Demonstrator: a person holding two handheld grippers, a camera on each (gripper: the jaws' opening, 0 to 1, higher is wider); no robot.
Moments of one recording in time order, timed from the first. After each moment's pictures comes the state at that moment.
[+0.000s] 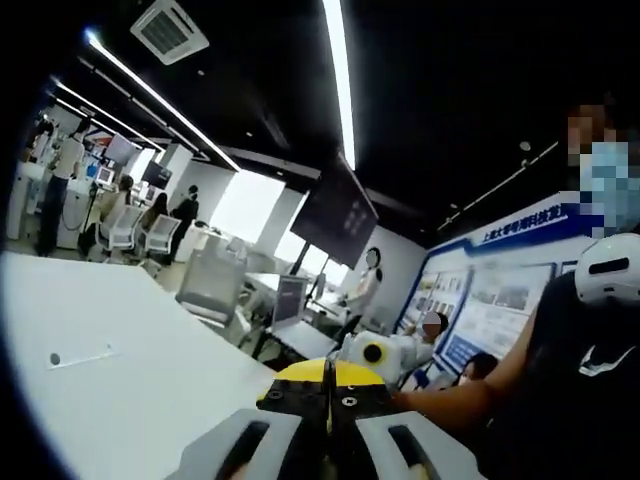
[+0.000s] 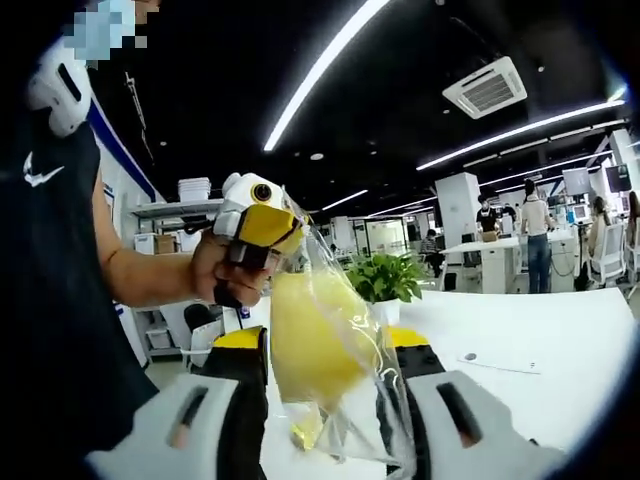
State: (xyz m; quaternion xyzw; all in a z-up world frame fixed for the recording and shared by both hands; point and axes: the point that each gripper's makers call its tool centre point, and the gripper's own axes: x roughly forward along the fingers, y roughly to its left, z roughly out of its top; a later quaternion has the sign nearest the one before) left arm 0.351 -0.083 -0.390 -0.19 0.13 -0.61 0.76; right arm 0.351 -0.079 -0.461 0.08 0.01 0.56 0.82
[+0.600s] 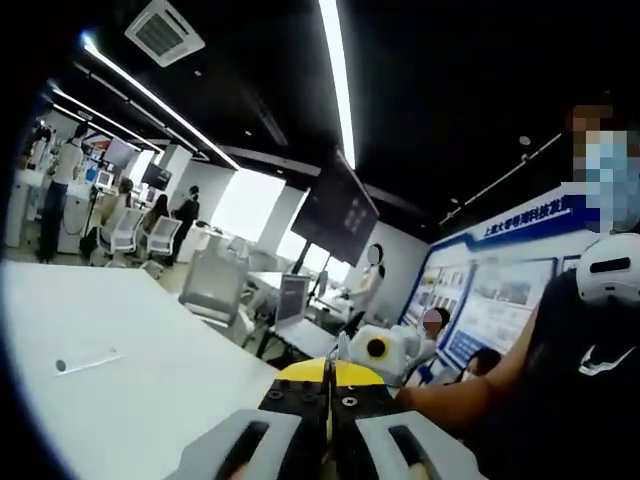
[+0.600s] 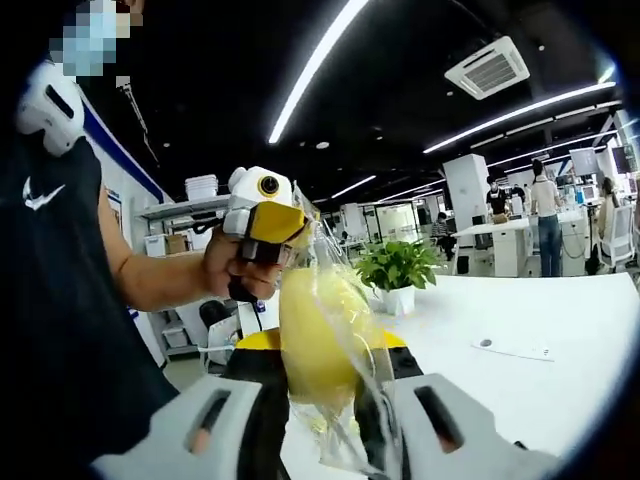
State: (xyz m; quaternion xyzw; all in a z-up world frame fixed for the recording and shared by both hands) left arm 0.350 -0.079 -0.389 -0.17 0.13 -0.61 0.77; right arm 0.339 -0.071 -0.459 0.08 0.05 0.58 0.81
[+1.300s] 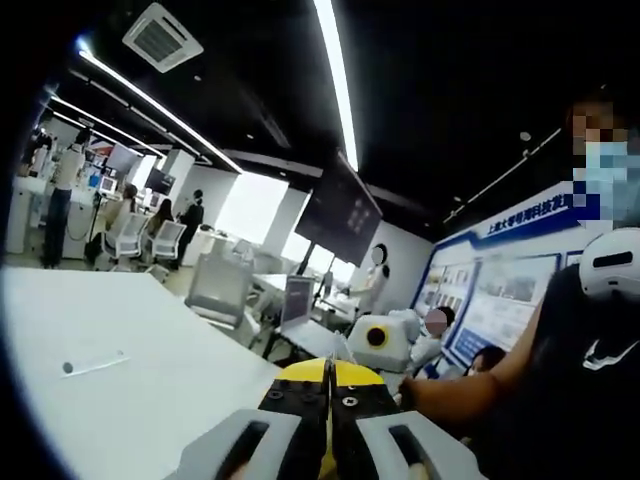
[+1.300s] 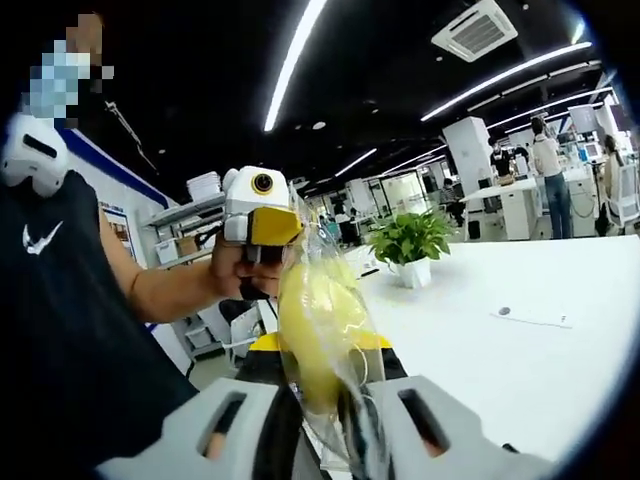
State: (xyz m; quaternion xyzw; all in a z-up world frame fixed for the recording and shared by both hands) left arm 0.346 -0.071 -0.391 -0.16 0.12 -0.60 0.78; right arm 0.328 -0.066 -0.460 0.11 0.12 0.60 0.78
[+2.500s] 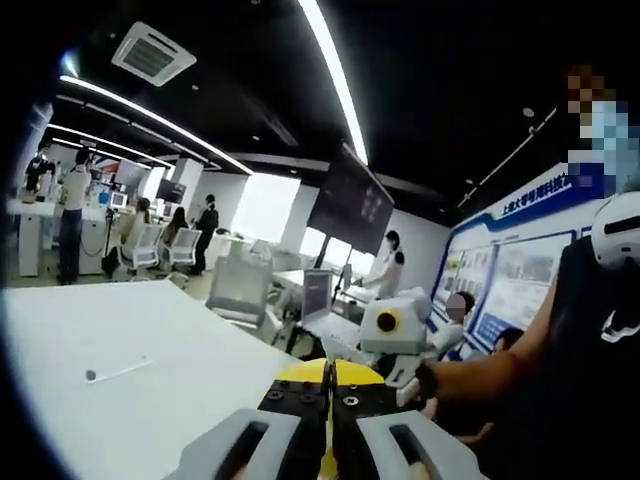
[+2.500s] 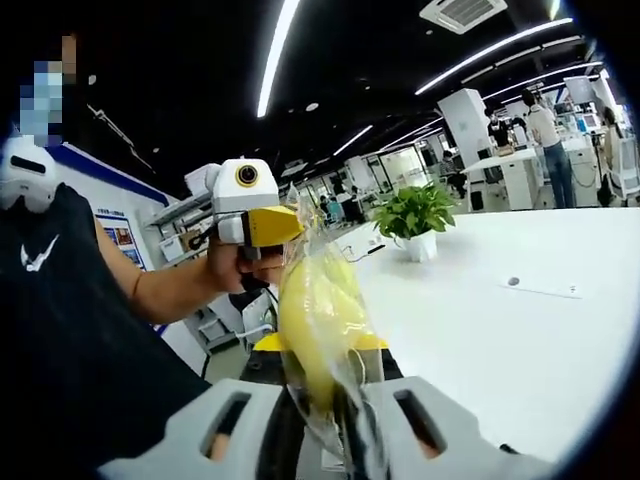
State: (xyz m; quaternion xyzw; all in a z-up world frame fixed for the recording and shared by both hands) left arm 0.340 -0.063 -0.404 -0.12 0.12 -0.57 0.81; right arm 0.315 -0.061 -0.472 0.10 0.17 0.60 0.77
